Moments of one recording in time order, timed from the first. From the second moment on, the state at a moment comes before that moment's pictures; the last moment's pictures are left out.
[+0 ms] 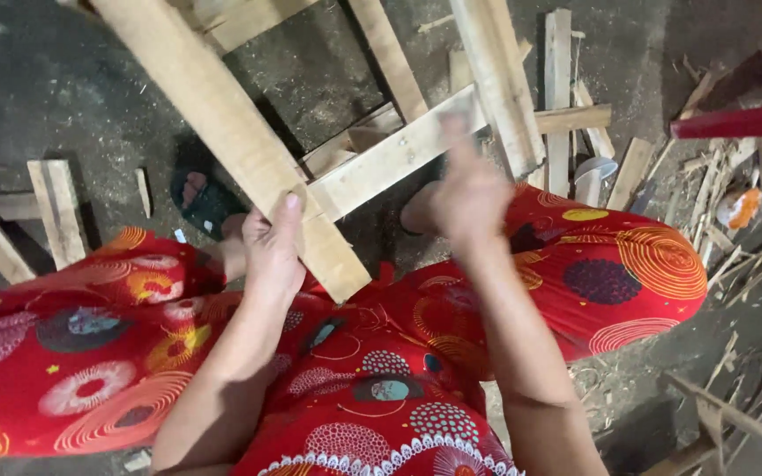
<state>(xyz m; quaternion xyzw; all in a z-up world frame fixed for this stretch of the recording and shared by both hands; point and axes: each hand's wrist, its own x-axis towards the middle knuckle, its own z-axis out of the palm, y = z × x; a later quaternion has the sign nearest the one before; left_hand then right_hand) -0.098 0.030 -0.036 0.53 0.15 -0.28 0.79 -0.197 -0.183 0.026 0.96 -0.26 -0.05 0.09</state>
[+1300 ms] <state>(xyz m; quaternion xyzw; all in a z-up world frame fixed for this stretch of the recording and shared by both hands) -0.105 0.021 -0.030 0.64 -0.03 -0.15 0.75 -0.138 -0.190 0.084 0.97 -0.06 -0.21 -0.12</state>
